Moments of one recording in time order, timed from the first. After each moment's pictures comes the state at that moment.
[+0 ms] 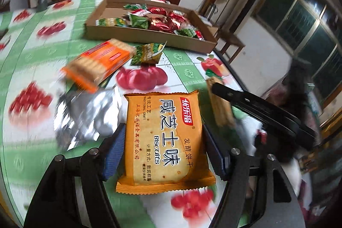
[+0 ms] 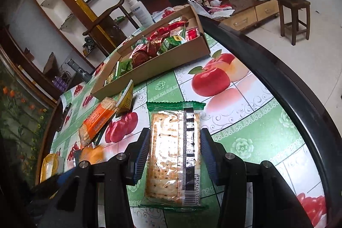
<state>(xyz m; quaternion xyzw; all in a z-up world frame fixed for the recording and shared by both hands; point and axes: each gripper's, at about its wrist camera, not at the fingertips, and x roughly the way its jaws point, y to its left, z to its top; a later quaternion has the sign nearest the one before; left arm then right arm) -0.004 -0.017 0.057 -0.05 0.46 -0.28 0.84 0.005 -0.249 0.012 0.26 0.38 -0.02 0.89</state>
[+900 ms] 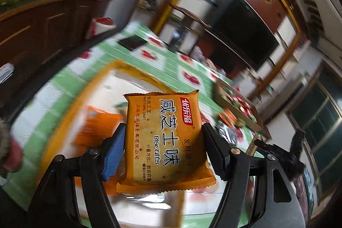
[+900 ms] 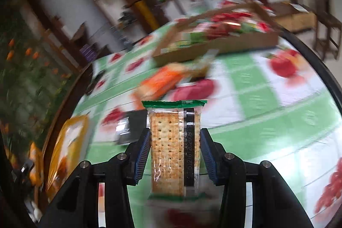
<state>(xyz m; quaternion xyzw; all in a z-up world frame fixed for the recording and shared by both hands) -0.121 0.301 0.082 -0.26 0.30 -0.05 0.92 -0.010 -0.118 0.052 0.18 0.39 0.12 0.89</state>
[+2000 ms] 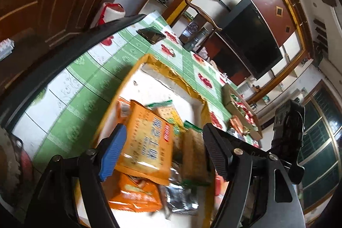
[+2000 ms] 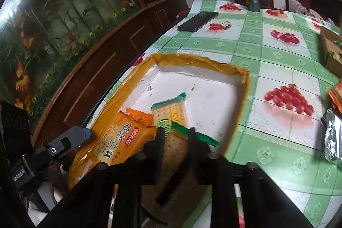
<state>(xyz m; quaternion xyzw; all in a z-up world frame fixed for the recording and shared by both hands) -0.101 0.358 0.045 -0.32 0.33 -0.07 0.89 0.006 0.156 0.048 0.04 0.44 0.29 0.85</state>
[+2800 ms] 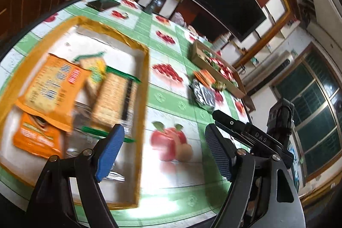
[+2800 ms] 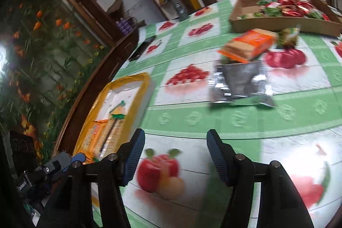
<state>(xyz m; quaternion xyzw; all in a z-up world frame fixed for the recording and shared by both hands) -0.118 0.226 0.067 -0.24 0.40 -0.15 0.87 -0.038 -0.036 0.034 0.19 0.42 0.20 0.87</state>
